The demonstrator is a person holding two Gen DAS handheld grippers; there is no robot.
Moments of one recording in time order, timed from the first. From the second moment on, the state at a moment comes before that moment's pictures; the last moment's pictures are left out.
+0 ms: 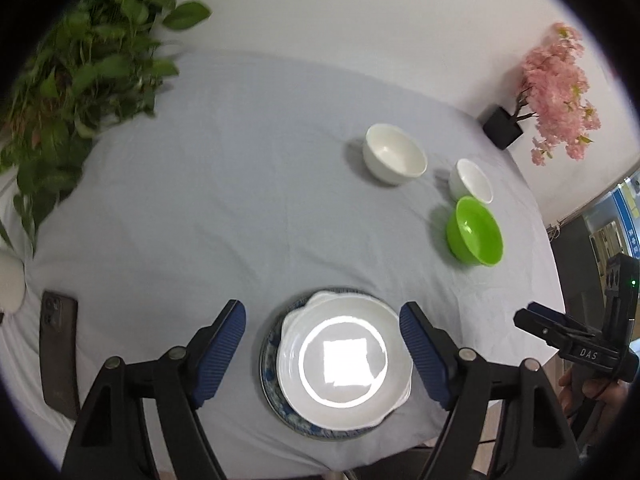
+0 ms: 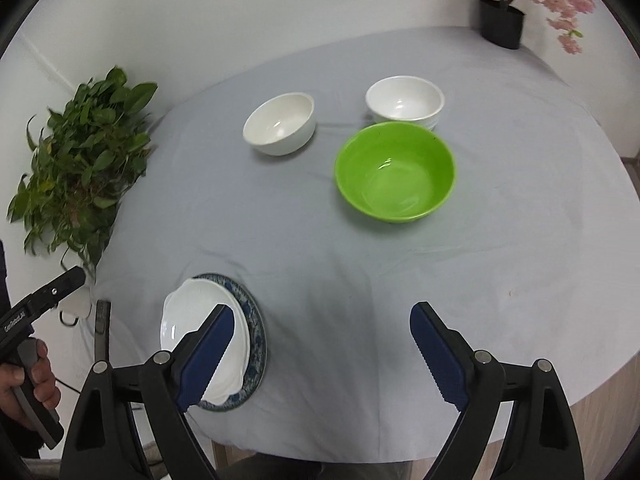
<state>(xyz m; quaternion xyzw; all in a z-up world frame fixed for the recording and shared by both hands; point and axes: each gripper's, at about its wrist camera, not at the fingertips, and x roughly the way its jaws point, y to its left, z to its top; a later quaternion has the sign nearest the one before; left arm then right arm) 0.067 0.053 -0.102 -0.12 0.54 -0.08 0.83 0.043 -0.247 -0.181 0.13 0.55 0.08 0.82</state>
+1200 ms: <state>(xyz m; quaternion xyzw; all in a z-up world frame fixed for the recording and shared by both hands) 0.014 0.079 -0.148 -0.21 0.57 0.08 0.79 0.101 -0.135 -0.303 0.09 0.64 0.26 0.72</state>
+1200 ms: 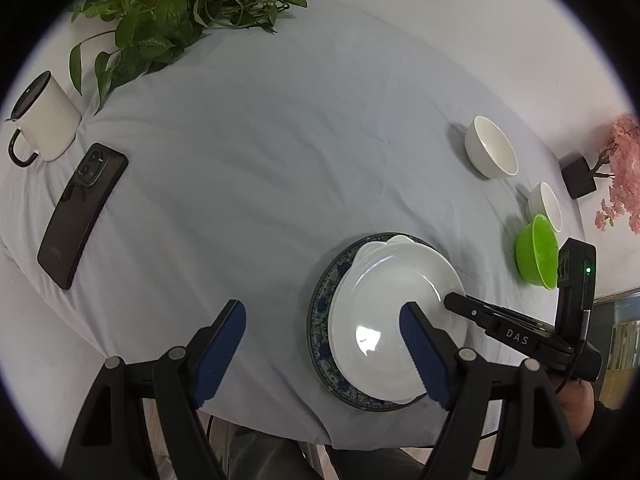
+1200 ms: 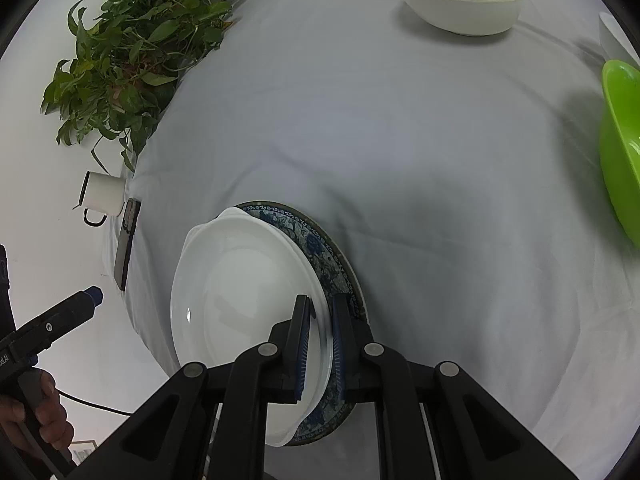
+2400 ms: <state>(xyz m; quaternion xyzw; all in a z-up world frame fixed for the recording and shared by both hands) 0.245 -0.162 -0.214 -0.16 0.61 -0.12 0.77 0.162 -0.398 -0.268 0.15 0.58 0.04 0.80</state>
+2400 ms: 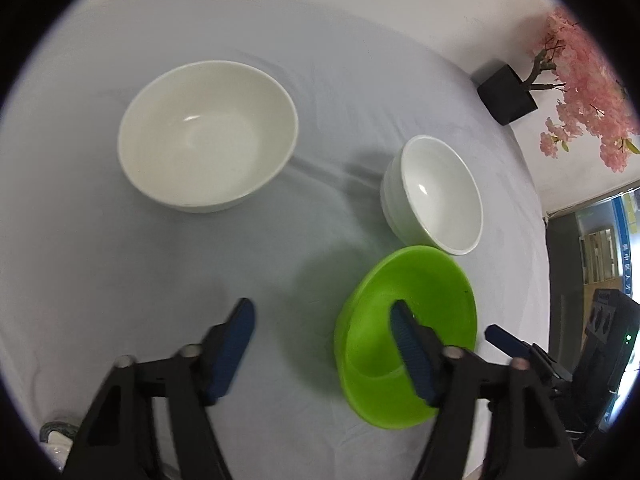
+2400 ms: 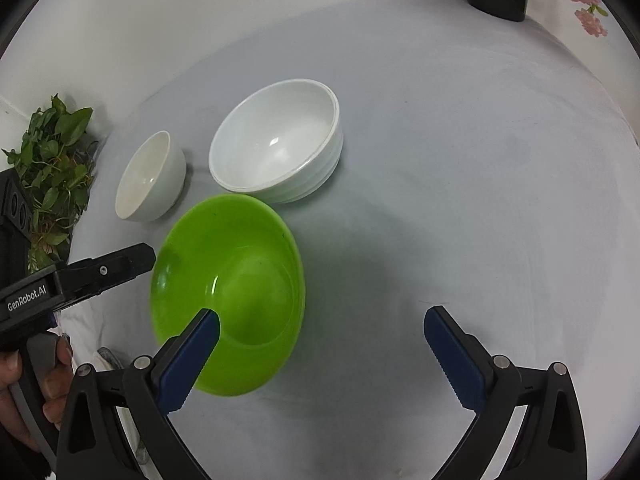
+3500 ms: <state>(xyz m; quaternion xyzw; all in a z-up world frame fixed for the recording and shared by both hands) 0.140 -0.186 -0.126 -0.12 0.62 -0.14 0.77 0.092 -0.358 -0.194 0.16 0.56 0.06 0.81</state>
